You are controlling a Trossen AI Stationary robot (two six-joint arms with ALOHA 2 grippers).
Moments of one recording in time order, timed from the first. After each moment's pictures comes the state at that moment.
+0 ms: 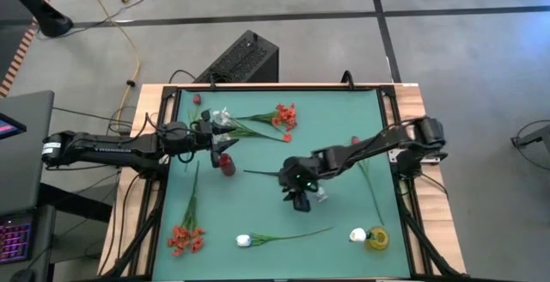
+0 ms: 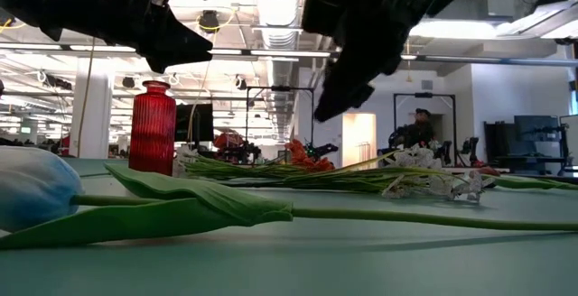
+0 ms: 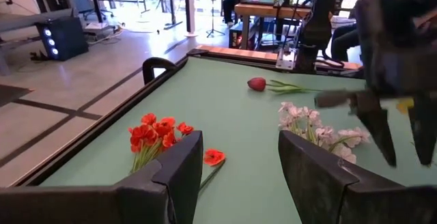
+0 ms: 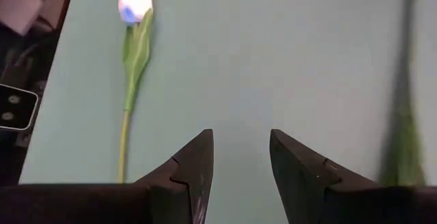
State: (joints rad) left arm 0.16 0.81 0.32 0.36 -0.14 -0.05; right arm 0.17 1.78 1.15 -0.25 -0.22 0.20
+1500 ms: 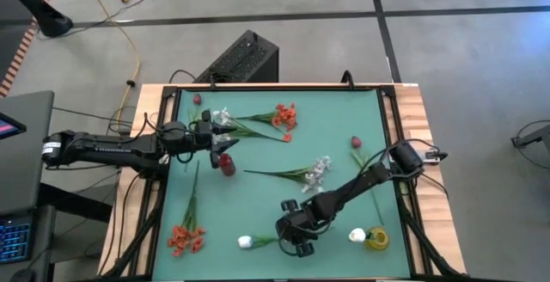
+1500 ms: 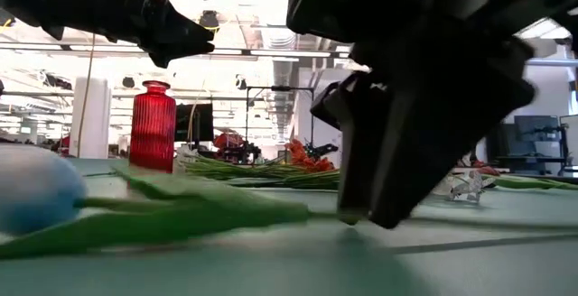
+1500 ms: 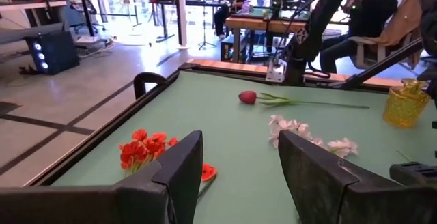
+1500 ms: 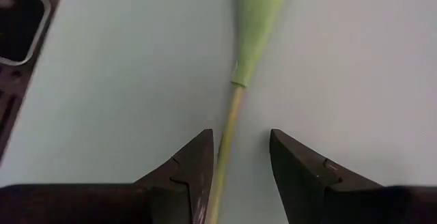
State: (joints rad) left arm 0.16 0.81 0.32 0.42 -0.11 -0.04; right arm 0.46 2.06 1.36 -0.31 -0.07 0.21
